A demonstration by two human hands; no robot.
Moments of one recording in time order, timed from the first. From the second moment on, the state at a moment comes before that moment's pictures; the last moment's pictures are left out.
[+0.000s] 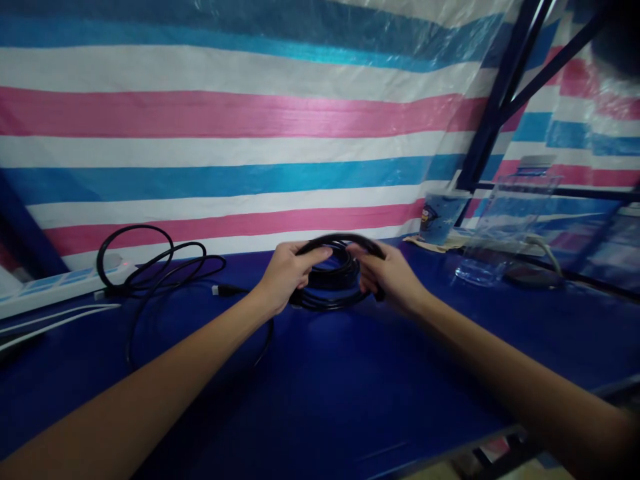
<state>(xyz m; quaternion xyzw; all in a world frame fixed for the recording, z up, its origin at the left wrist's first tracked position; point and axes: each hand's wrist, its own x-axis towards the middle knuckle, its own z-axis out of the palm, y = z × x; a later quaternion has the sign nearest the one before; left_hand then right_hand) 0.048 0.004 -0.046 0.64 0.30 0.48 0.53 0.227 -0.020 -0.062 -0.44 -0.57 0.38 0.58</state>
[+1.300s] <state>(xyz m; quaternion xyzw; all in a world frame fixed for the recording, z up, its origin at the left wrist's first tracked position) 0.068 0.149 -0.011 0.77 0.60 -0.04 0.21 0.248 0.101 -0.011 -0.75 -0.65 0.15 -0.06</state>
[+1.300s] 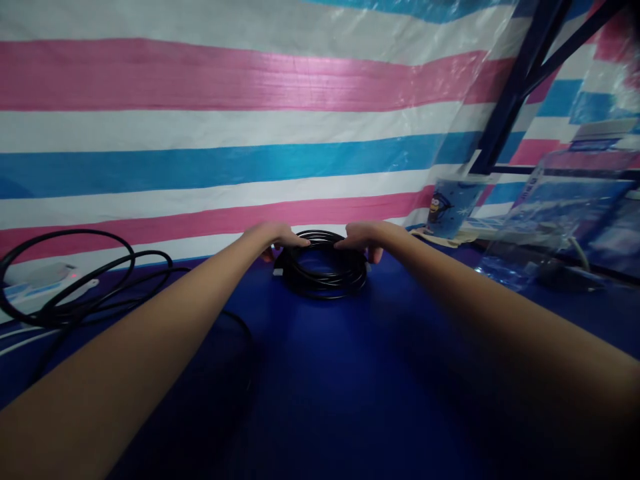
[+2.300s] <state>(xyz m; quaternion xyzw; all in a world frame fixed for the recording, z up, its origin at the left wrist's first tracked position) 0.035 0.112 -0.037 0.90 0.35 0.21 0.16 0.250 0.054 -0.022 -0.49 -0.84 0.05 0.24</state>
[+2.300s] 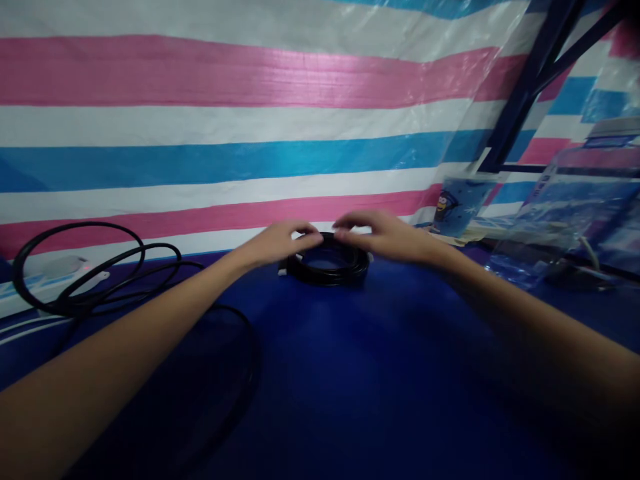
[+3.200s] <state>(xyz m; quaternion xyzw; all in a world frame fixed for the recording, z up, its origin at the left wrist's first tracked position) -0.045 0.036 0.038 0.76 0.60 0.23 -0.04 0.210 0.024 0.003 -0.65 -0.73 -0.11 0.17</state>
